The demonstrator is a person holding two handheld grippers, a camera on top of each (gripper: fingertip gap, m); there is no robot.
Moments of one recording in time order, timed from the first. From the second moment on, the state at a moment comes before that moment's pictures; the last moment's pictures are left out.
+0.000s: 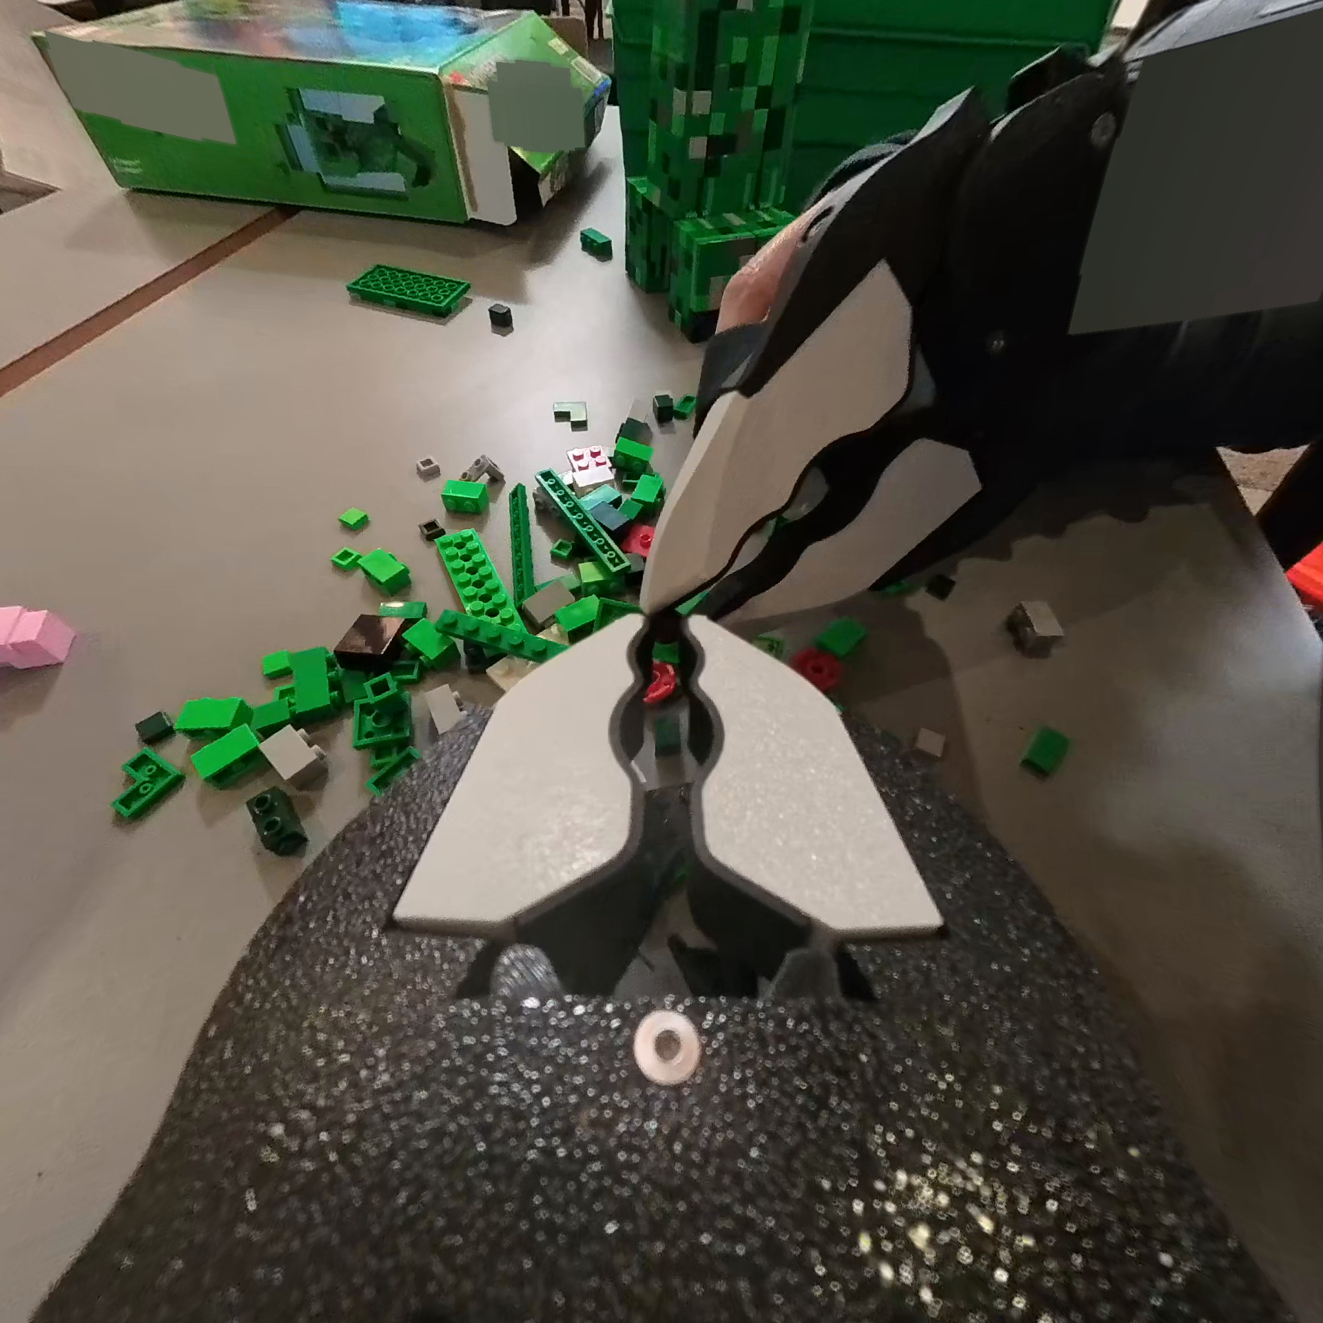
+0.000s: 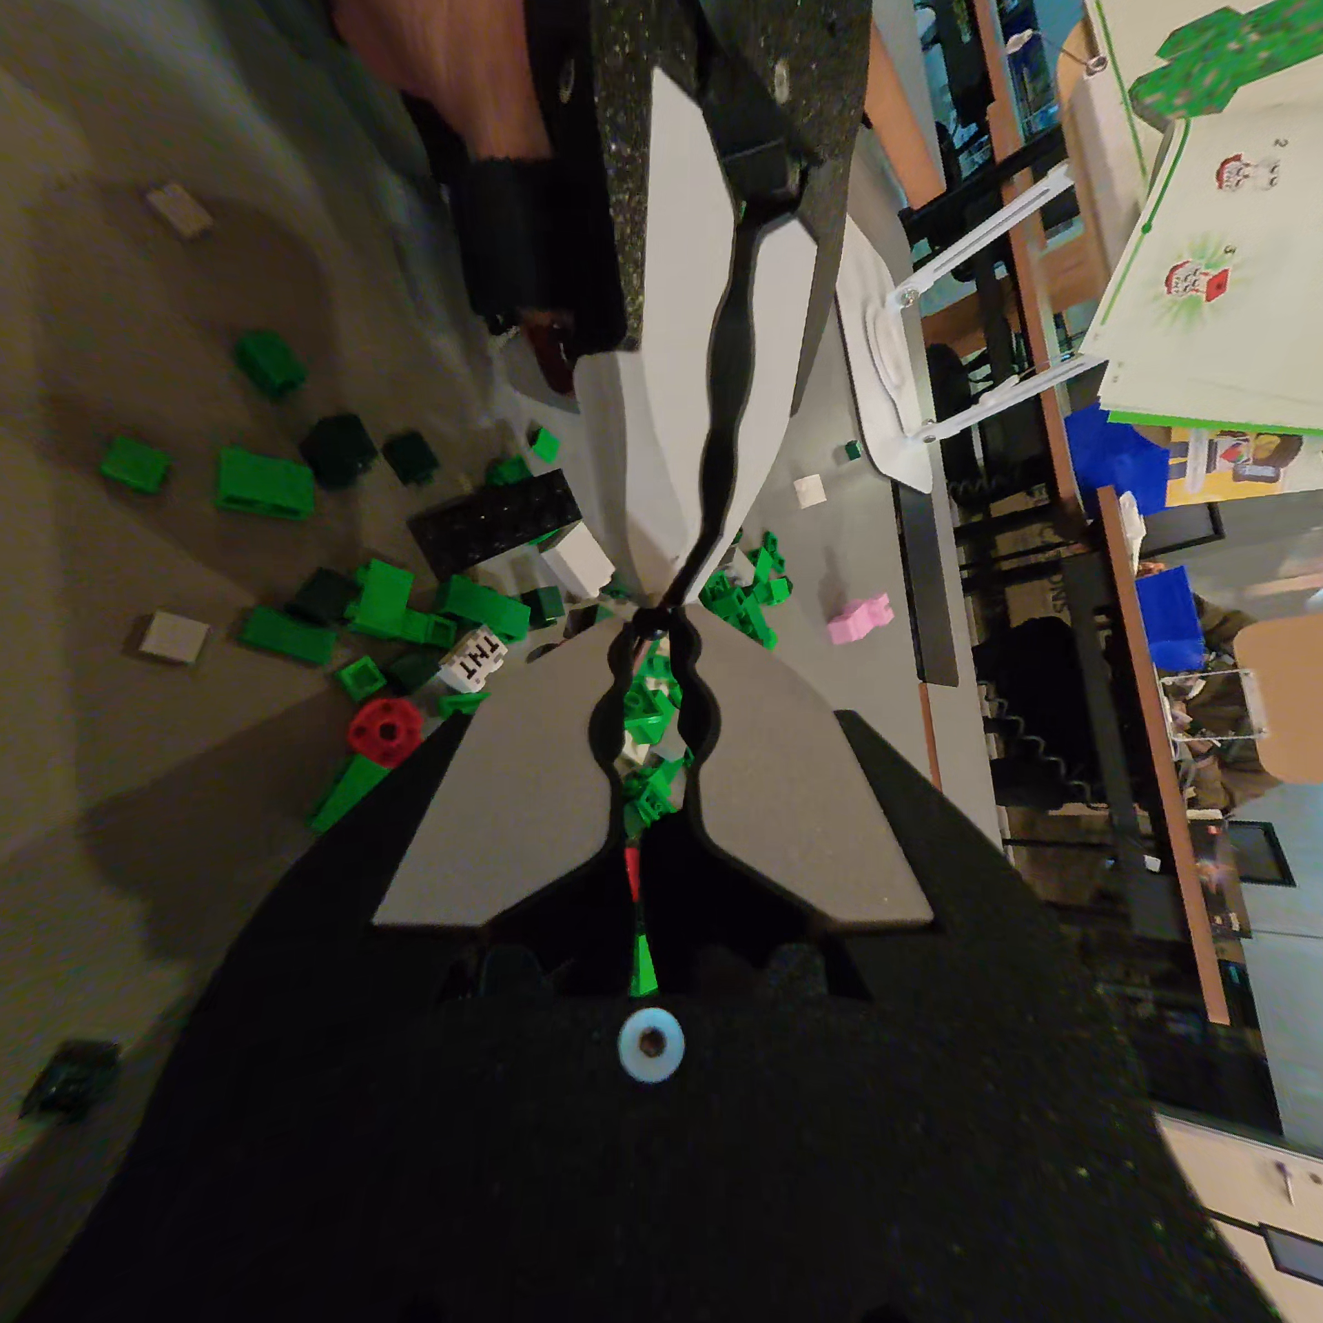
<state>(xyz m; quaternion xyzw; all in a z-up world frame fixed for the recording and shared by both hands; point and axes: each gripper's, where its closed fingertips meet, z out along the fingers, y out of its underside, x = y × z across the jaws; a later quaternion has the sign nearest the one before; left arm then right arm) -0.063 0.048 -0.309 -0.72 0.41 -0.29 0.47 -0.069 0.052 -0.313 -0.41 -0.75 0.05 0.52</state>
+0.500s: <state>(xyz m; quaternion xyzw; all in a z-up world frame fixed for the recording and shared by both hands) -0.068 0.050 -0.315 -0.71 0.47 -0.18 0.49 -0.072 0.056 -0.319 -0.46 -0.74 0.04 0.49</state>
